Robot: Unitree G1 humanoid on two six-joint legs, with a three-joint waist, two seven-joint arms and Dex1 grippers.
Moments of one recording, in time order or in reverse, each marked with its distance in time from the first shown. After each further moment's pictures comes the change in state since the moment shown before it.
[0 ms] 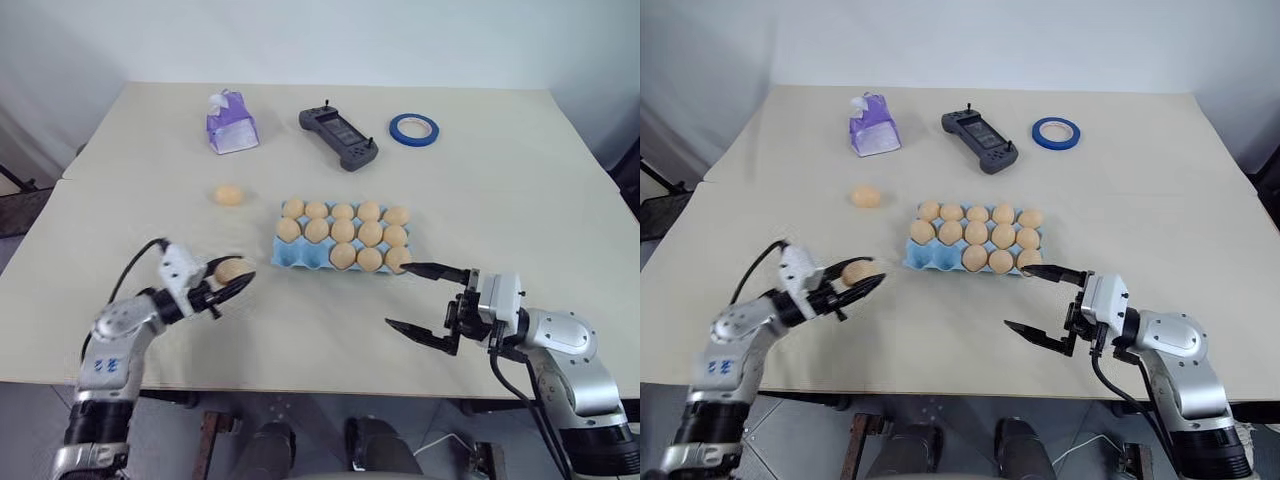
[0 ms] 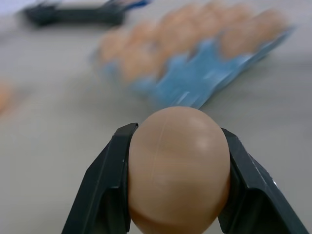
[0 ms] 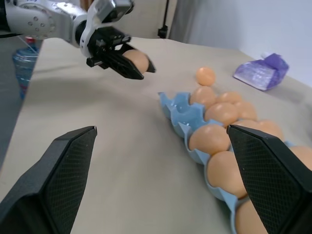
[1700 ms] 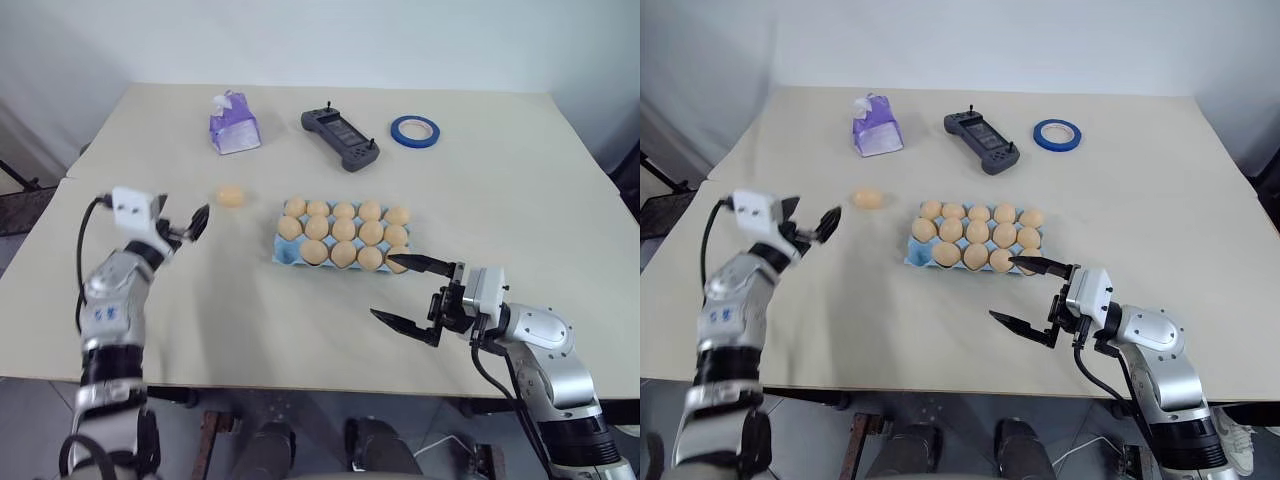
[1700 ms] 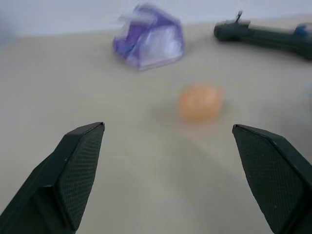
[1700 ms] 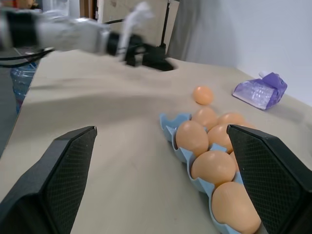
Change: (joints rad) left arm -0.340 -0.023 0.223 0.466 0.105 0.043 0.479; right arm -0.067 0.073 0.069 0.043 -0.012 -0.025 -0.026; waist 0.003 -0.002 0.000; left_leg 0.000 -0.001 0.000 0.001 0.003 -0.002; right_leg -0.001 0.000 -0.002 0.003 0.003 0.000
